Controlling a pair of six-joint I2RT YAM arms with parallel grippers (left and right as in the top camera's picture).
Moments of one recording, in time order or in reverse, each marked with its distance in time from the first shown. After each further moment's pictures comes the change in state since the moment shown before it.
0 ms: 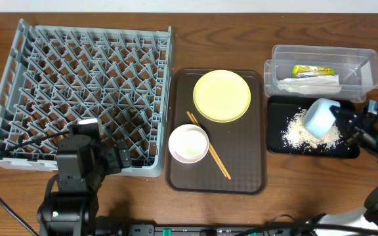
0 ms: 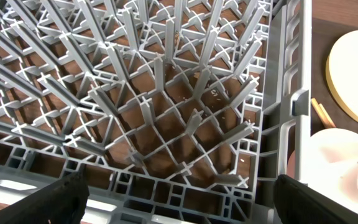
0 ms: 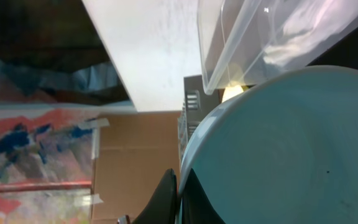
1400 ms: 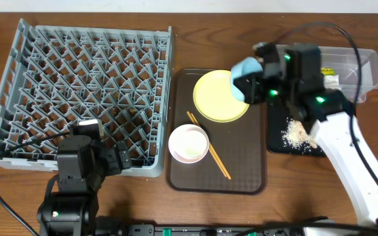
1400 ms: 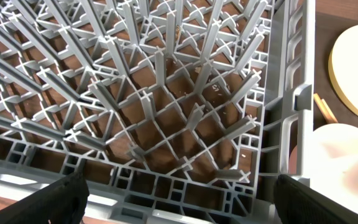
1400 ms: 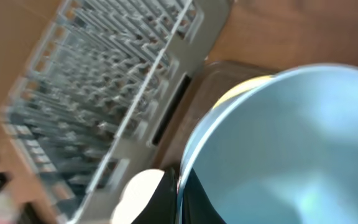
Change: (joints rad) left arm 0.000 0.000 0.000 -0.017 0.000 0.000; right arm 1.046 -0.282 0.430 -0.296 1.009 -0.217
